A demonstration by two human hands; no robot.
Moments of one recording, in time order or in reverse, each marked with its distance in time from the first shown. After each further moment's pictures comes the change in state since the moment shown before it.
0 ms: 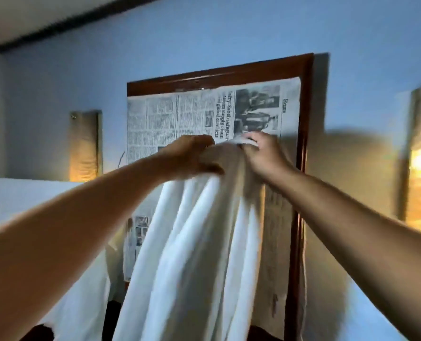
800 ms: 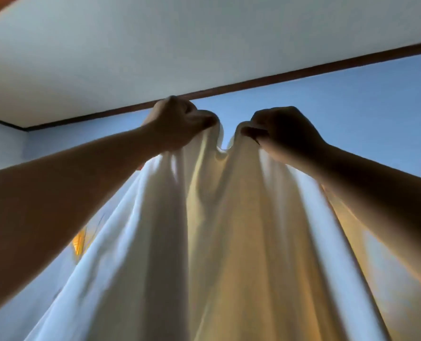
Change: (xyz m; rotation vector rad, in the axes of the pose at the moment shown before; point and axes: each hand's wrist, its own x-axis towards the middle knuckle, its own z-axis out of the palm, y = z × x) left_hand 0.012 0.289 -0.205 -0.179 0.560 -0.147; right_hand -0.009 -0.145 -0.337 -0.688 0.205 -0.723
